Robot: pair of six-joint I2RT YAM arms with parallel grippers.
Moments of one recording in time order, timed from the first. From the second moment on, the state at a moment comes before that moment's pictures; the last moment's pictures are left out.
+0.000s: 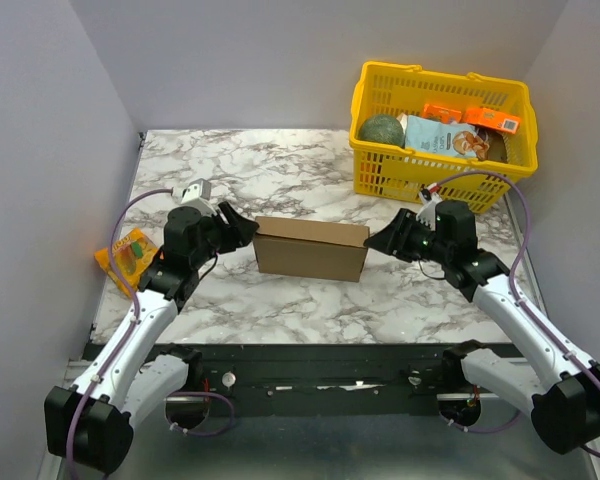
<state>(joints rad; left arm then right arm) -0.30 0.88 0.68 -0.16 0.14 -0.60 0.34 0.98 0.73 -0.27 -0.38 0.69</state>
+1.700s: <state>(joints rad) -0.23 0.87 0.54 0.10 0.34 -0.70 0.34 1.01 0.71 -0.17 -0.35 0.70</state>
